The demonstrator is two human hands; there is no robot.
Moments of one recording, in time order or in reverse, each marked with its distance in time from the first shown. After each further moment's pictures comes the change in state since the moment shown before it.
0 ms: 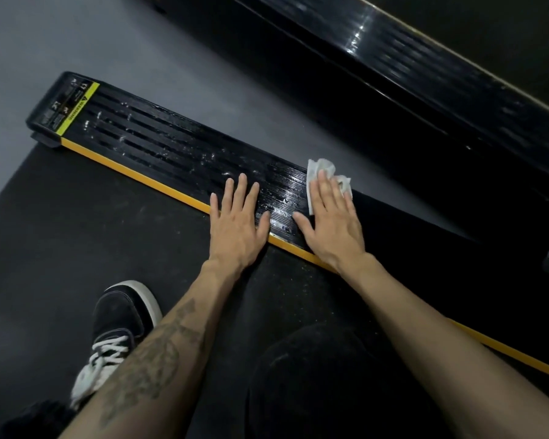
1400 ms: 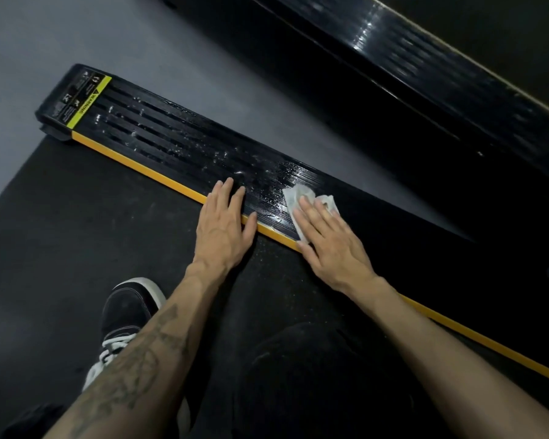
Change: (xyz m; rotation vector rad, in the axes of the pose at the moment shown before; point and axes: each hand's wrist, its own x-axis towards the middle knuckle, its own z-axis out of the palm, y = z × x) left_hand -0.008 -0.036 -0.017 -0.059 0.100 -0.022; right_hand -0.030 -0.008 0.010 -0.028 -0.028 -0.304
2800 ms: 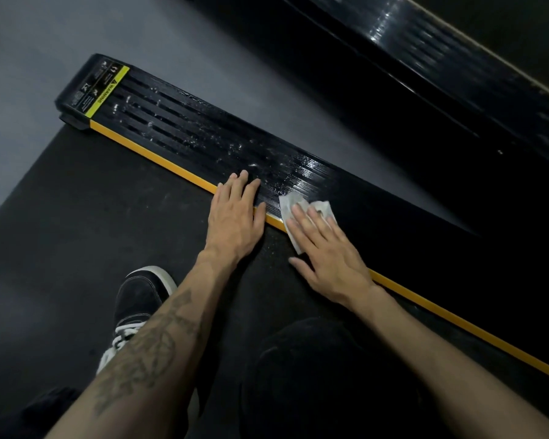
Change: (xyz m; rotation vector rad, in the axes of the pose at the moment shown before) left_hand 0.003 -0.005 -0.001 0.013 -0.013 0.024; right_hand -0.007 -0.025 0.015 -0.081 -0.064 -0.109
